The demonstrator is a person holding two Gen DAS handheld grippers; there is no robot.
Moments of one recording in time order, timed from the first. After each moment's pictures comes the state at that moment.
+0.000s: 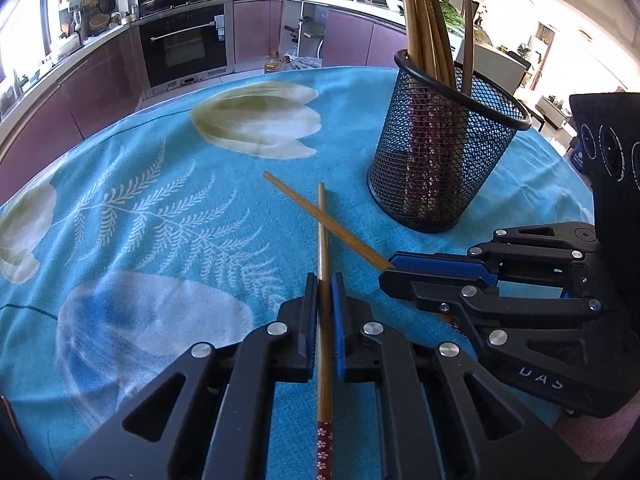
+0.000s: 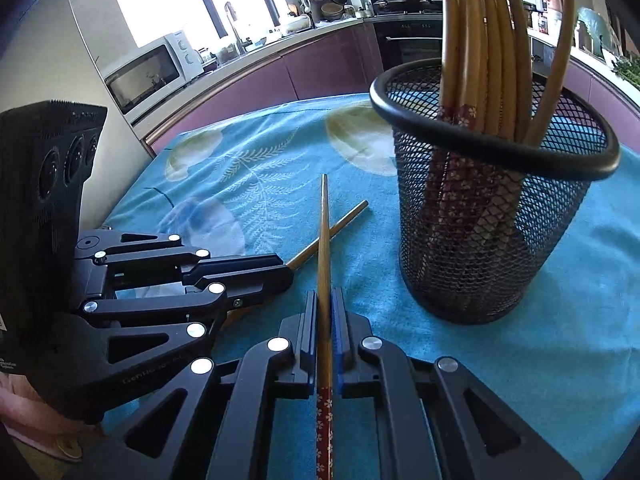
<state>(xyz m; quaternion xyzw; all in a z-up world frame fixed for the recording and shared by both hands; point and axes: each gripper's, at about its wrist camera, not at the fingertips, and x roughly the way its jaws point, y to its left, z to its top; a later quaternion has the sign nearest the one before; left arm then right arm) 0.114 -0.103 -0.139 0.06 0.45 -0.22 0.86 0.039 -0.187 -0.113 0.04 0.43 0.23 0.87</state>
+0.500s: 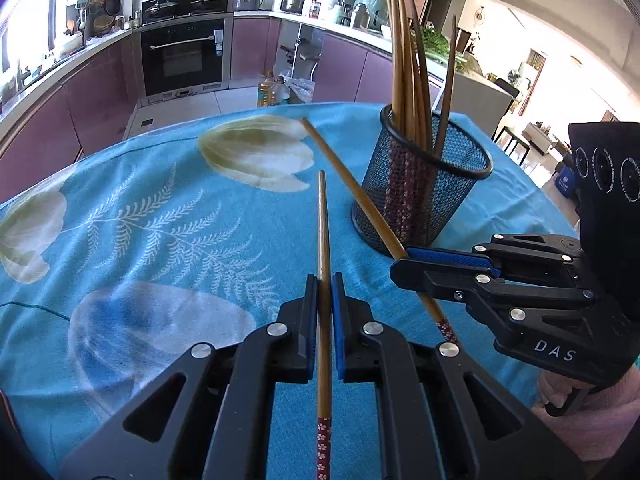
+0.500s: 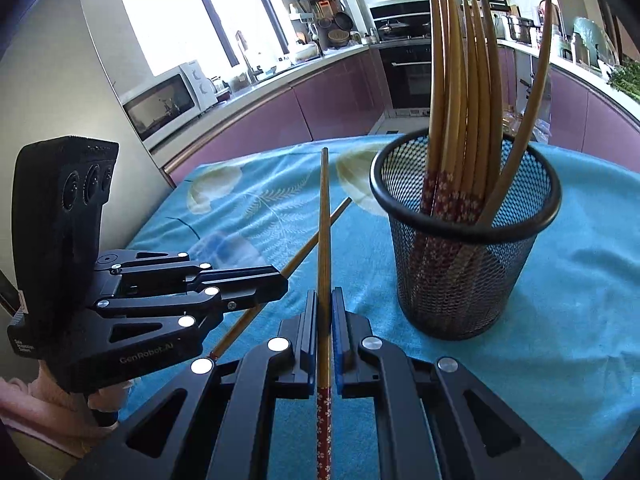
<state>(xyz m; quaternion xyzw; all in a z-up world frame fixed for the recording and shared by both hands) 0.101 -0.084 -0.107 0.01 0.42 -0.25 0.87 0.024 -0.200 -0.080 0.06 0.38 0.25 0.89</state>
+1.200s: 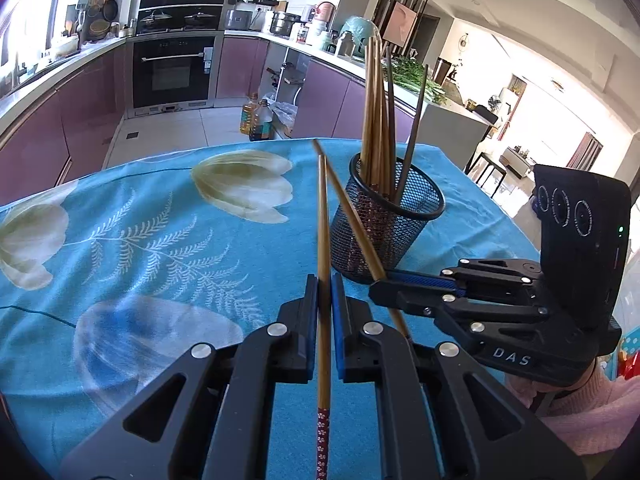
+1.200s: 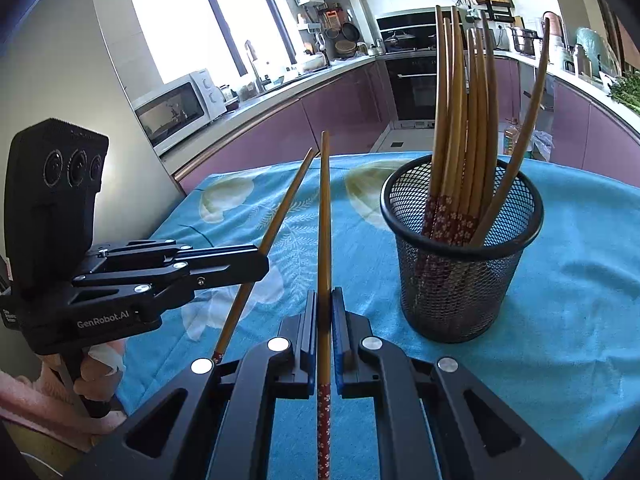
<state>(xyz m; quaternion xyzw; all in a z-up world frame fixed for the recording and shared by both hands) 0.084 -0.071 -0.073 -0.03 0.38 -0.28 0.88 0.014 -0.204 -0.067 0.06 0.37 0.26 0.89</state>
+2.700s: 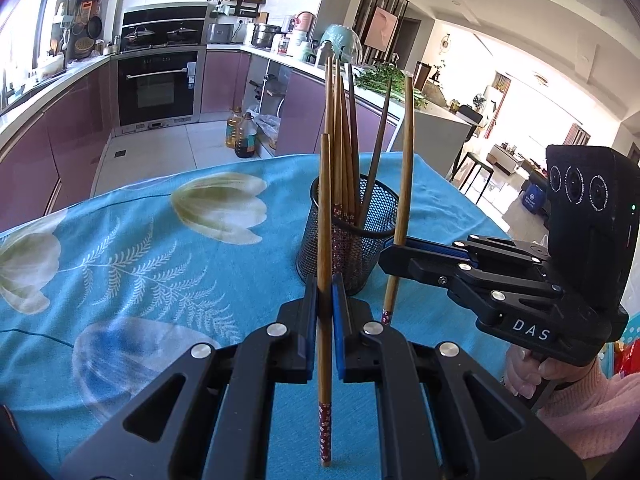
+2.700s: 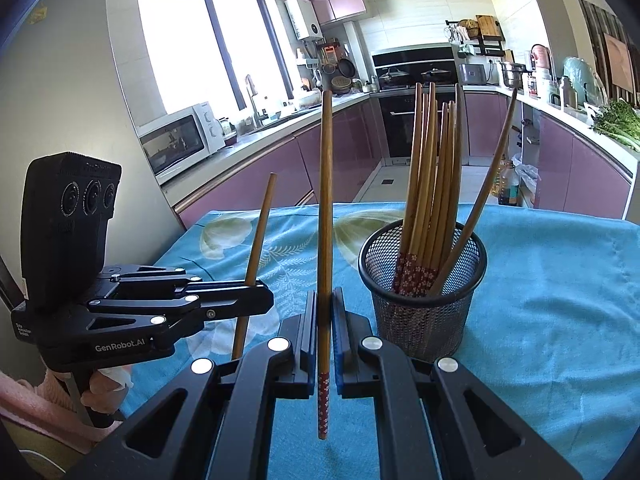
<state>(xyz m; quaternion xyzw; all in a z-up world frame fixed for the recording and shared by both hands) 0.075 -0.086 -0.053 -0.01 0.36 -0.30 0.88 -0.008 -0.226 -0.037 0.06 0.30 0.24 0.92</state>
